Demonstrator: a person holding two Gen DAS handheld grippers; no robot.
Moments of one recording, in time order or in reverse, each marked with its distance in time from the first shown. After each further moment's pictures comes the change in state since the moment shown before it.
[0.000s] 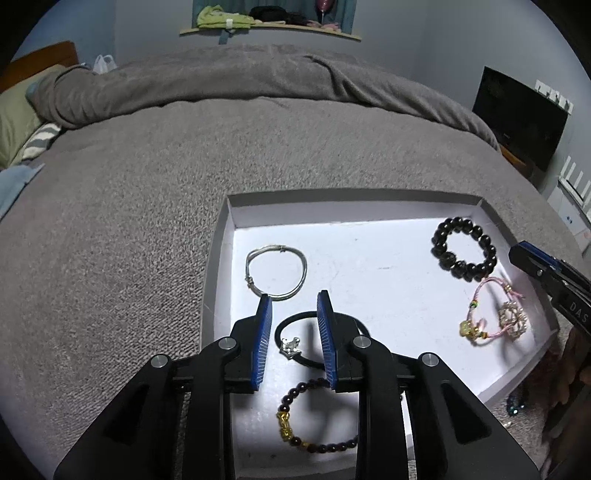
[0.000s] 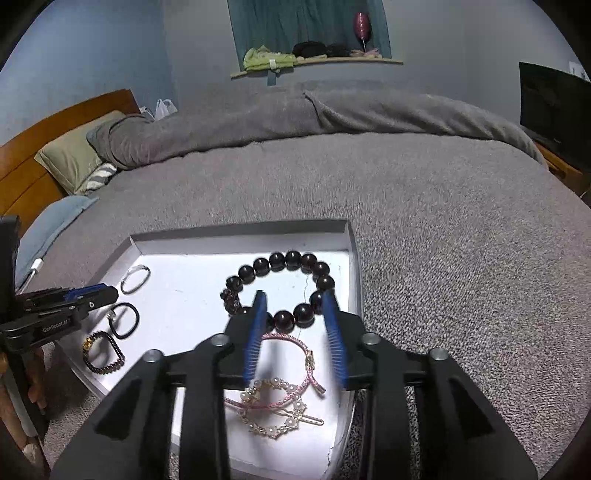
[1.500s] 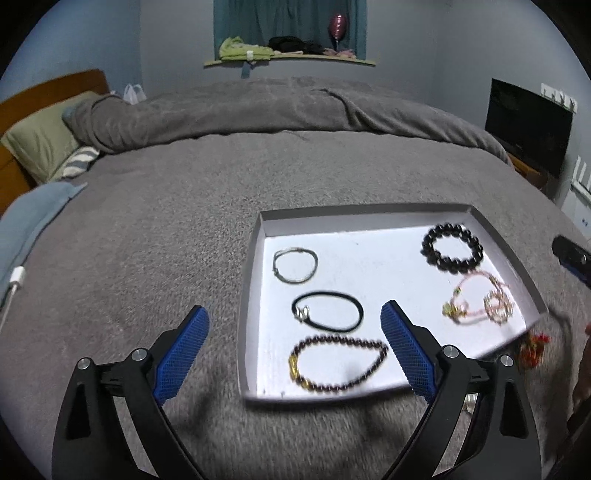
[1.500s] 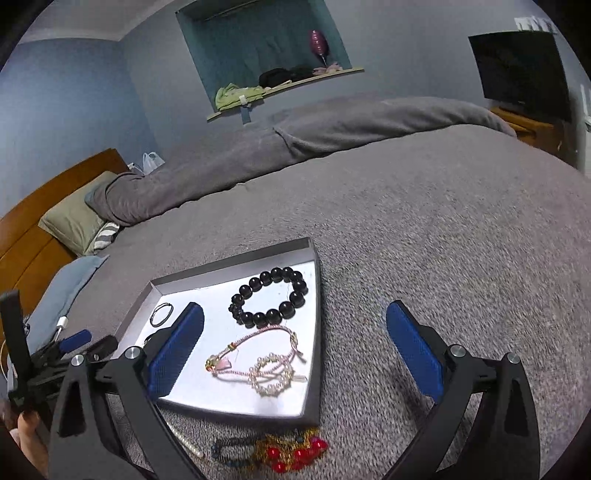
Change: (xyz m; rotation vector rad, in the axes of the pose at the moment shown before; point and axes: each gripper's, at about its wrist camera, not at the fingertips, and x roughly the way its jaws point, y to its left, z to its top) left arm -0.063 -0.020 -0.031 0.026 -0.119 0.136; right arm -0.072 -0.032 -0.016 0.206 -0.089 0.021
